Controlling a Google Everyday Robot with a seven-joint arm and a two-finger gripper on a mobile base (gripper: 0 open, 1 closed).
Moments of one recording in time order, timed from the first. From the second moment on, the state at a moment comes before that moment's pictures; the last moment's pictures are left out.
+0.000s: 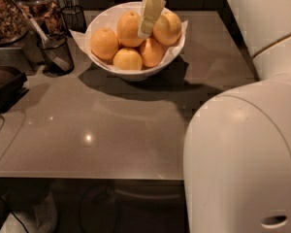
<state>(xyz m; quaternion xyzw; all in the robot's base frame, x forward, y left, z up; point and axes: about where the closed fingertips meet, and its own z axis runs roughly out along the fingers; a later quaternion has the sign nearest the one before) 0.702 -0.016 1.007 -0.67 0.69 0.01 0.27</state>
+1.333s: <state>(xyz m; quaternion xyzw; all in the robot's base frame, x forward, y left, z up) 0.728 0.012 0.987 -0.69 0.68 0.02 0.25</state>
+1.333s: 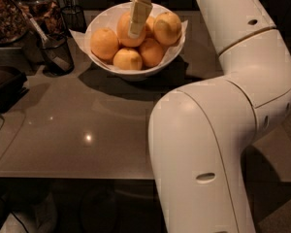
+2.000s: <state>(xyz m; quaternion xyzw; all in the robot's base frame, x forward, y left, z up) 0.736 0.015 0.973 -0.70 0.68 0.02 0.24</state>
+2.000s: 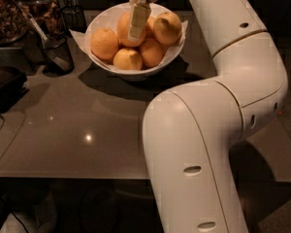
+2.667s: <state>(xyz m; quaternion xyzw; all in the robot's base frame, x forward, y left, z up) 0.741 0.020 0.956 -0.70 0.68 0.04 0.23</state>
